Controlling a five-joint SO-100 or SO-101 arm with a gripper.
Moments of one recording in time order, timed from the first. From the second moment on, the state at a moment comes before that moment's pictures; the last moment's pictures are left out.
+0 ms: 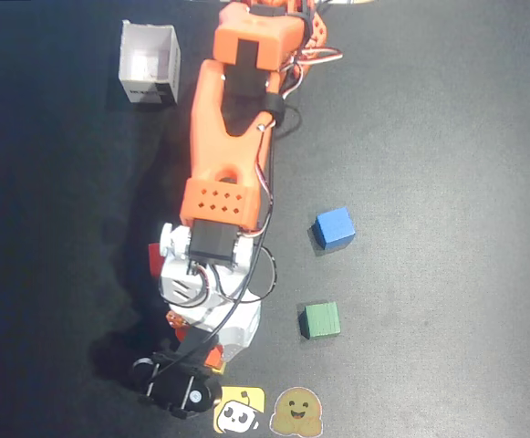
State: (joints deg) arm 4.7 55.8 58.0 65.7 103.3
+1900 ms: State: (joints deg) arm 4.0 54.3 57.9 62.8 107.4
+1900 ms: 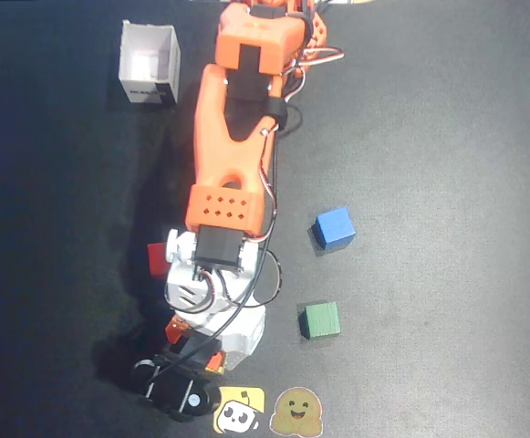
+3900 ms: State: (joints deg) arm 1.1 133.2 139.3 51.4 87.9
